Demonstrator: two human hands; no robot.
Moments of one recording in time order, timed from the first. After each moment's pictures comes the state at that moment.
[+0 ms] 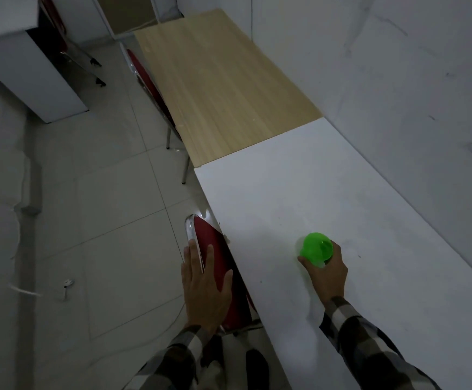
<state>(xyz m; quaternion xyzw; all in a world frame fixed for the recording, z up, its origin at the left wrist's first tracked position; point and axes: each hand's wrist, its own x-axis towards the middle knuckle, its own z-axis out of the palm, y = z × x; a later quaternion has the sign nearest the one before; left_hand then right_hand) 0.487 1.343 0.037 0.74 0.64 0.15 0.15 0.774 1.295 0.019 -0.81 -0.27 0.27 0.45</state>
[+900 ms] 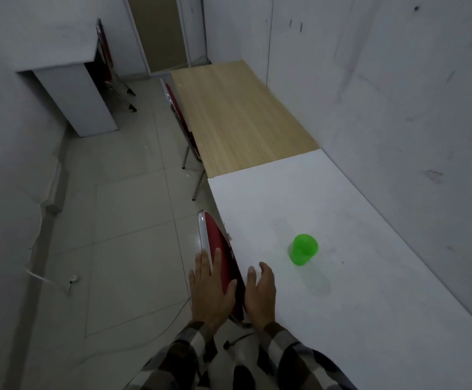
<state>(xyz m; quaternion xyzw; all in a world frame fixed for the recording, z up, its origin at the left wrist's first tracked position) 0.488 1.261 0.087 0.71 0.65 0.14 0.23 0.605 1.236 0.101 -0.75 -0.29 0.40 0.44</state>
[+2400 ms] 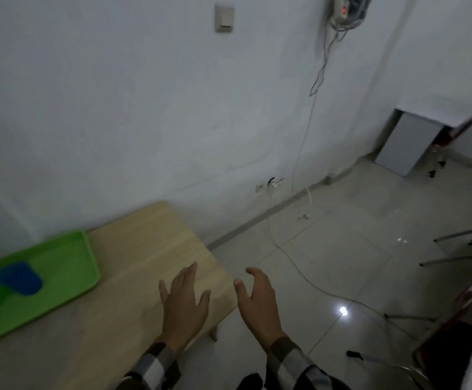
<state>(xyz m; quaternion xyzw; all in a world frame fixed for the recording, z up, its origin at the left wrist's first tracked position) 0.205 0.439 0.146 0.20 0.92 0.35 0.04 0.299 0.593 0.185 -0.29 -0.83 0.46 0.12</state>
